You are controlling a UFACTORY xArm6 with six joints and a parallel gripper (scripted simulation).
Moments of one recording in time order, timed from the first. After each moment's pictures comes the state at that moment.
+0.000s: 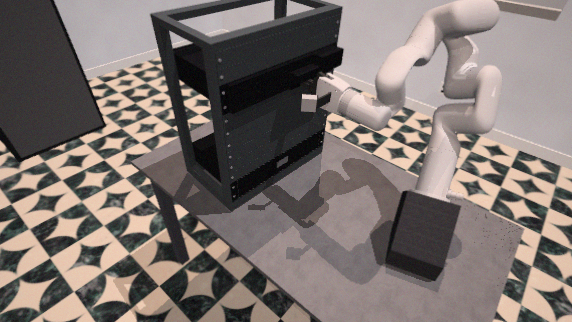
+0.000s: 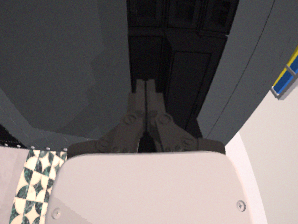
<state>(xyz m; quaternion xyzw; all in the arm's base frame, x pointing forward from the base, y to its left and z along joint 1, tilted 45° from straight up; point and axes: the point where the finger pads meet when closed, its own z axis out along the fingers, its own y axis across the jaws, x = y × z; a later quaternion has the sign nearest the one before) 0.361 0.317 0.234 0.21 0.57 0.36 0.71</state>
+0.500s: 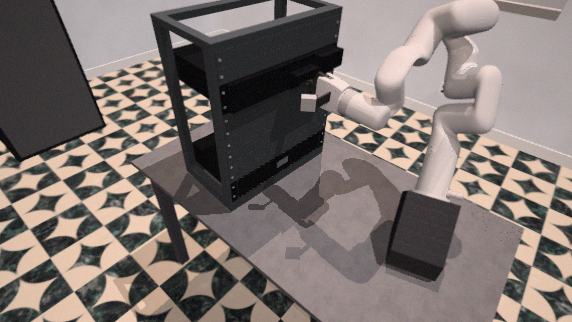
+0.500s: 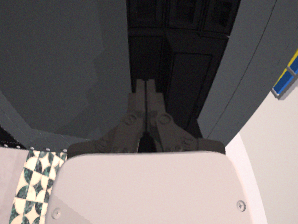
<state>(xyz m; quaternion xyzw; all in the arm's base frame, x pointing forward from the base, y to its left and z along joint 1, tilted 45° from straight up) 0.363 0.318 0.234 0.21 0.57 0.36 0.71</state>
